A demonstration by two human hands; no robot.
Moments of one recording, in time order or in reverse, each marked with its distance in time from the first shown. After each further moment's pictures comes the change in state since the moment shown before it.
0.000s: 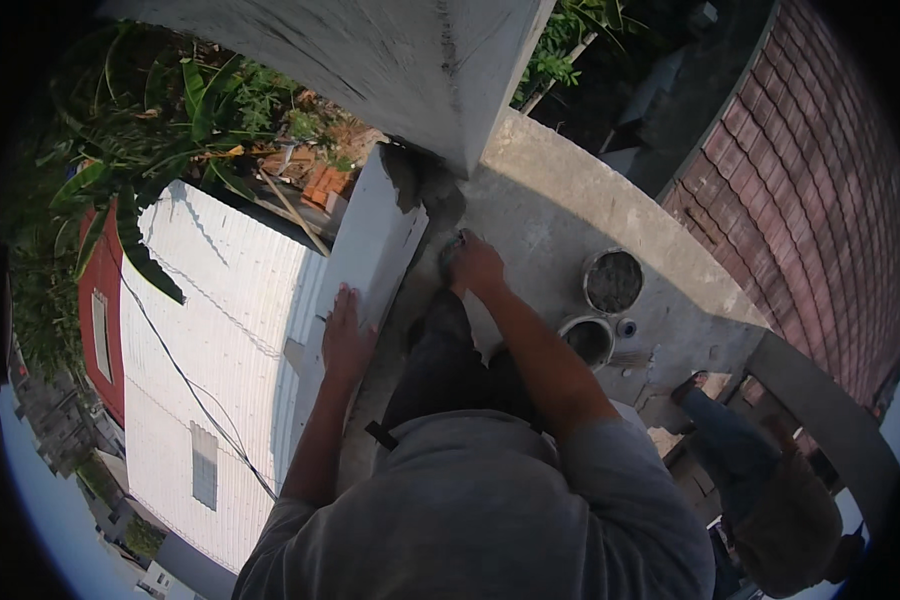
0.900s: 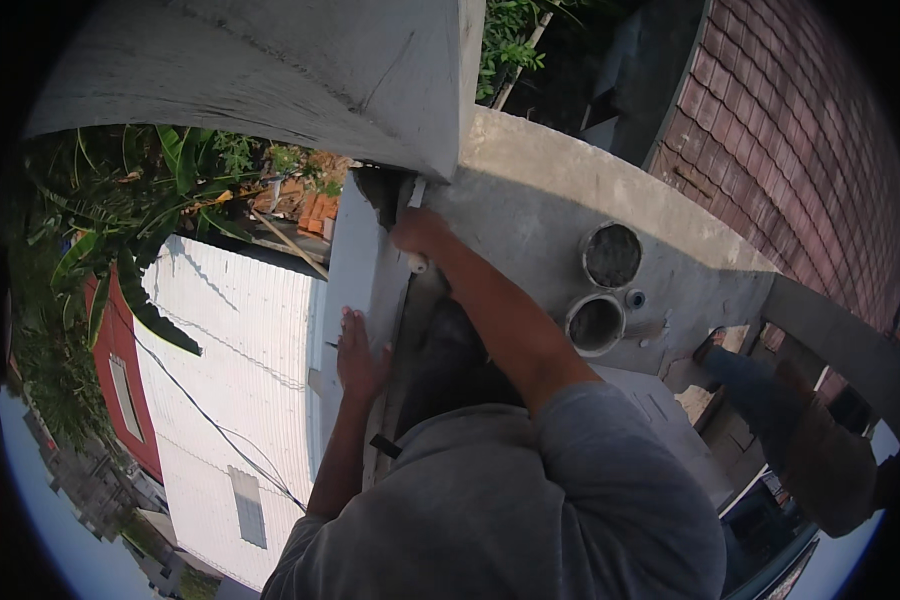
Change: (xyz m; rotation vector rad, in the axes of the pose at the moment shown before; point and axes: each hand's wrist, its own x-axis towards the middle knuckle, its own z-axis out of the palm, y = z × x) left_hand 0.001 0.006 -0.001 0.059 -0.057 0.046; right_hand 0.073 -0.094 -0.028 -0.108 -0.223 -0.087
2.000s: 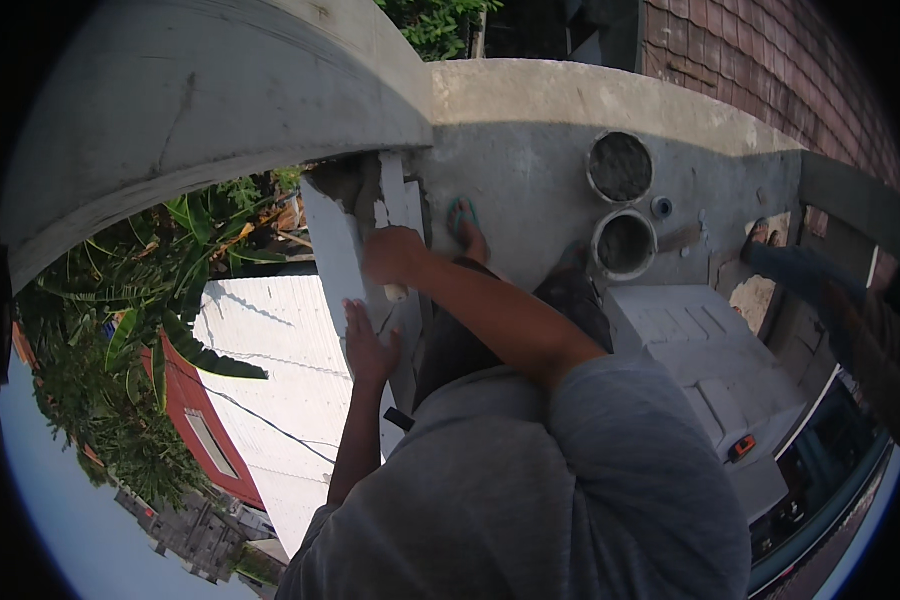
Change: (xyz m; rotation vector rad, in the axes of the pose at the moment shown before) left_hand 0.000 -0.003 0.002 0.105 -0.029 0.153; right_hand -0.111 -0.010 0.013 0.111 0.044 -0.221
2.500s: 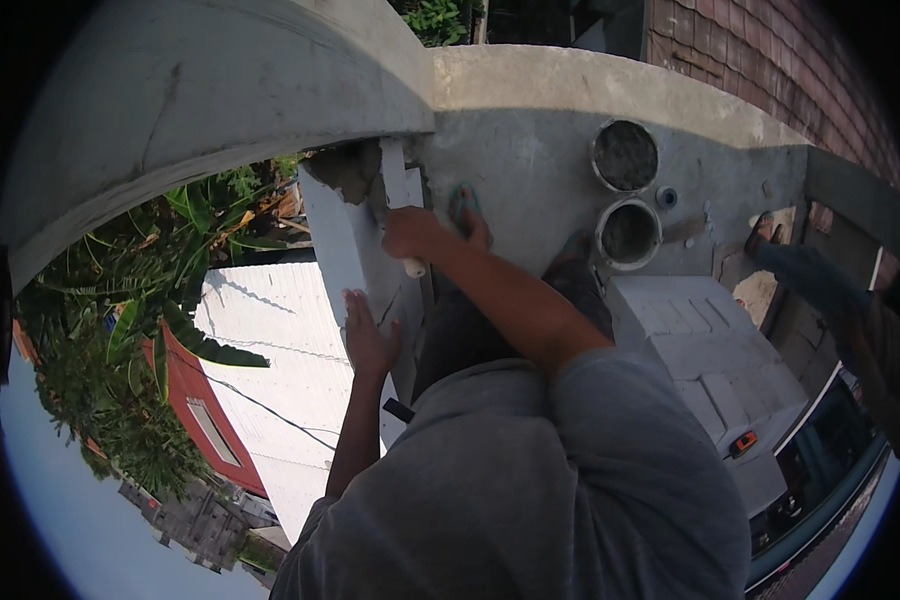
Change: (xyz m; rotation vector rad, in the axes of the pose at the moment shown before) left_hand 0.002 0.001 -0.006 0.026 -0.027 -0.017; right_hand 0.030 0.056 0.047 0.103 0.140 0.081
